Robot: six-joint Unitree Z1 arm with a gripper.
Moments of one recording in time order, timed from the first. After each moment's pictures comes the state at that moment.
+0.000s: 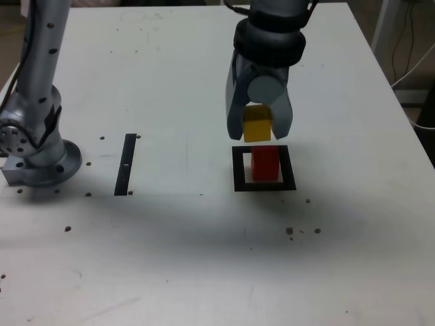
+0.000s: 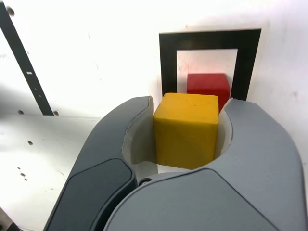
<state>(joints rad) -0.09 2.03 -1.71 1.42 0.02 -0.08</state>
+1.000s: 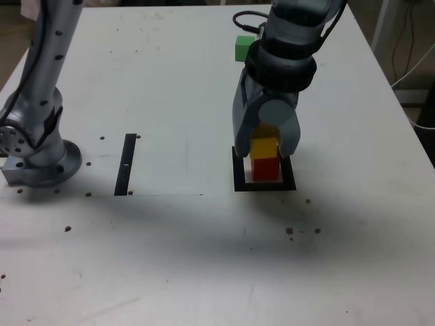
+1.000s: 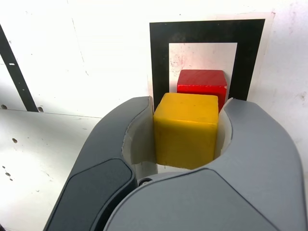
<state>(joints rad) -0.13 2.10 -1.74 1.41 0.03 -0.14</state>
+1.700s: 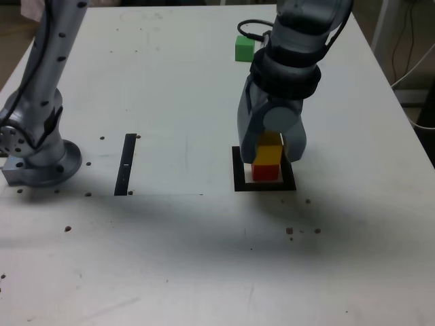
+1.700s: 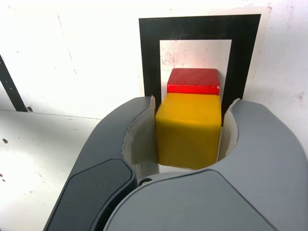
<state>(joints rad) -0.13 2.13 -1.74 1.39 0.02 -0.14</state>
